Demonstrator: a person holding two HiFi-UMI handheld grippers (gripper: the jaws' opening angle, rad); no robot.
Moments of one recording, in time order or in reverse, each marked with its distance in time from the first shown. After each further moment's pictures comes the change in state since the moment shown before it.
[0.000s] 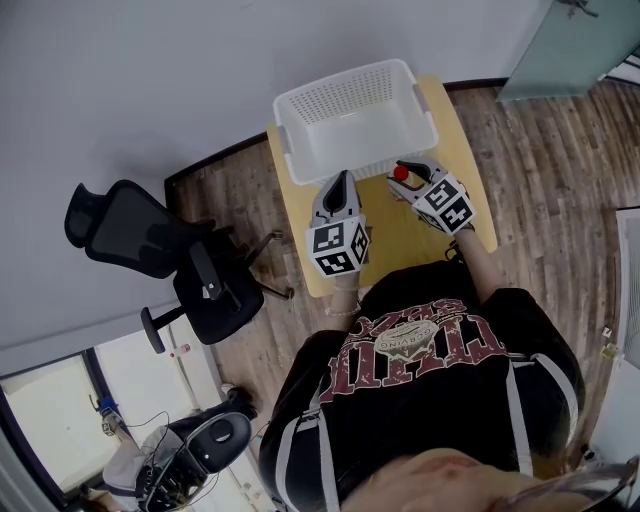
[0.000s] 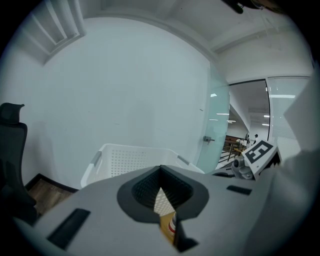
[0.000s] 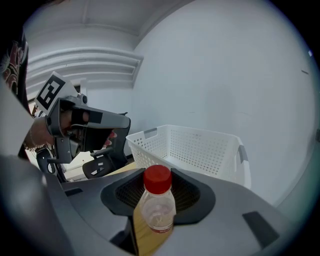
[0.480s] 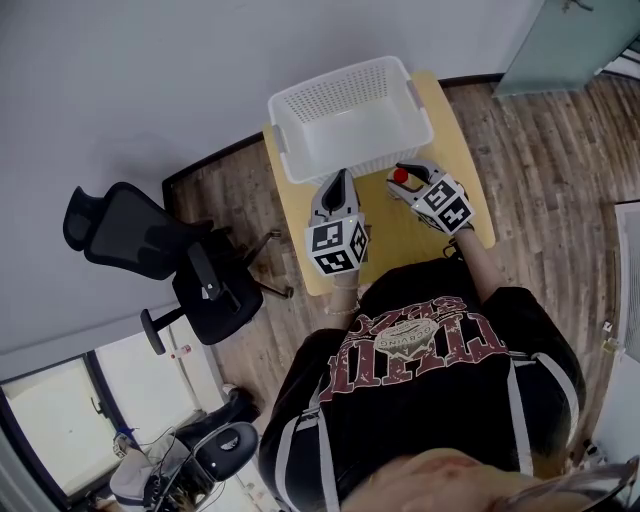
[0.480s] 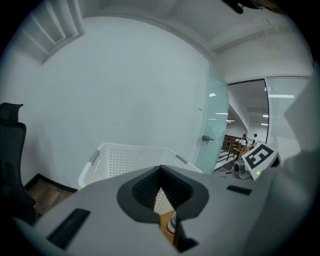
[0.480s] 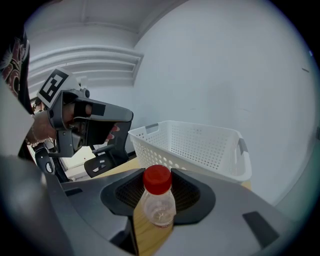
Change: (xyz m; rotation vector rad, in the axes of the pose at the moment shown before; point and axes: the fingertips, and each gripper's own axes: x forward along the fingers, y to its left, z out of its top) left arm 0.002 -0.004 -0.004 0.001 0.007 -0.011; right arm -0.001 0.006 -0.017 0.012 0.029 0.017
